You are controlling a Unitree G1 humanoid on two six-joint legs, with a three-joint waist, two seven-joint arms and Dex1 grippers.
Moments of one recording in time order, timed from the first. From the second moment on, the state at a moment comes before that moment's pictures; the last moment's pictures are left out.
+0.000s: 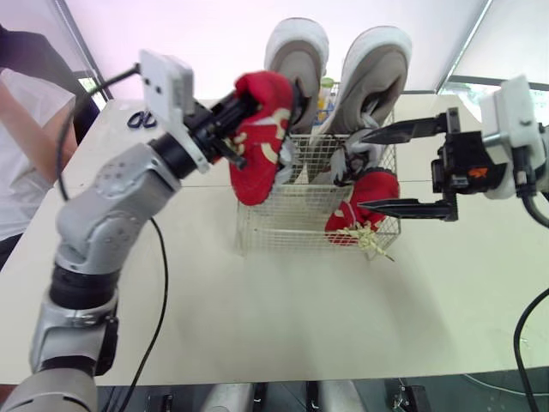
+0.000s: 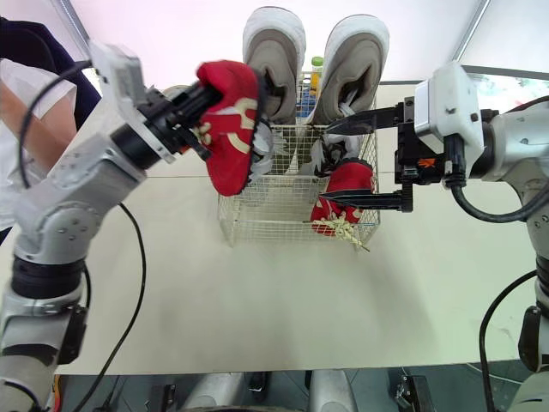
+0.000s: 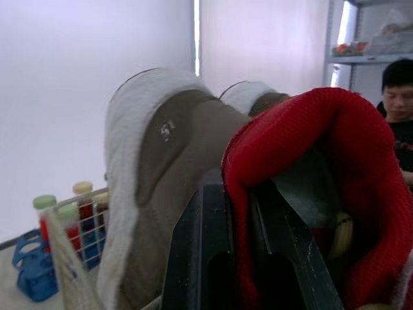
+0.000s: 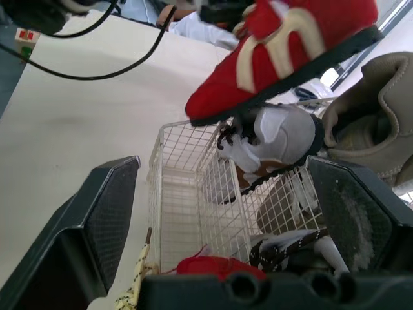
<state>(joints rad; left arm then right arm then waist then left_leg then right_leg) -0.74 0.56 -0.05 -0.34 -0.84 0.47 -0.28 -0.71 -1.07 -0.16 -0.35 0.70 0.60 1.22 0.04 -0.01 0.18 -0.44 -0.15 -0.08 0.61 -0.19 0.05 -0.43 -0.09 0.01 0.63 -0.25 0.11</state>
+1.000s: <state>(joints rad) -0.39 0.22 -0.08 -0.50 -0.34 0.28 -0.20 -0.81 -1.00 -0.02 -0.21 0.56 0.53 1.22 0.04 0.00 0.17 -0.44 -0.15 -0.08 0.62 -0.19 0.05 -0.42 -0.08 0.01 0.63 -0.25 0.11</state>
